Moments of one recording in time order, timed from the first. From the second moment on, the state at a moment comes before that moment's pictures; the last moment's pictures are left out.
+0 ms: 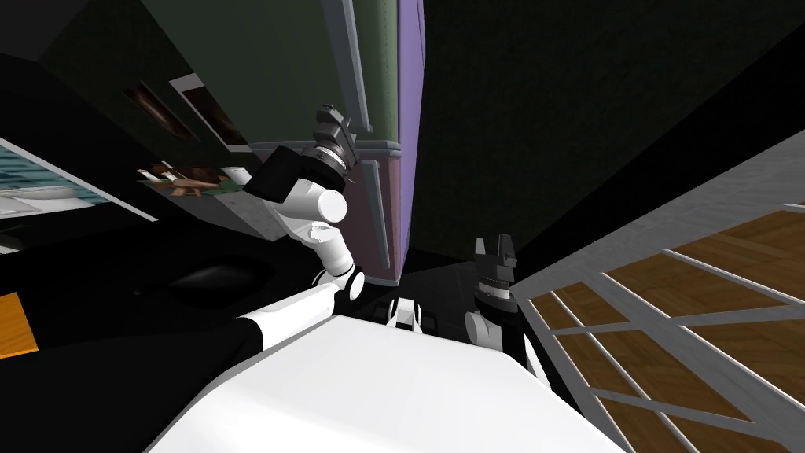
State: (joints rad) left arm -0.70 0.11 0.25 -2.40 0.05 0.88 -0.11; right arm 0.49 -0.05 0.06 -2.21 0.03 -0.55 -0.03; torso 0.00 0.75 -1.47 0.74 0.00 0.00
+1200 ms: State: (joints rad) left arm -0.77 0.04 0.19 -2.57 0.27 1.16 -0.07; right arm 0.49 -0.05 0.06 -2.21 0.03 -0.55 -0.03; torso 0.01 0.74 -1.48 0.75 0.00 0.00
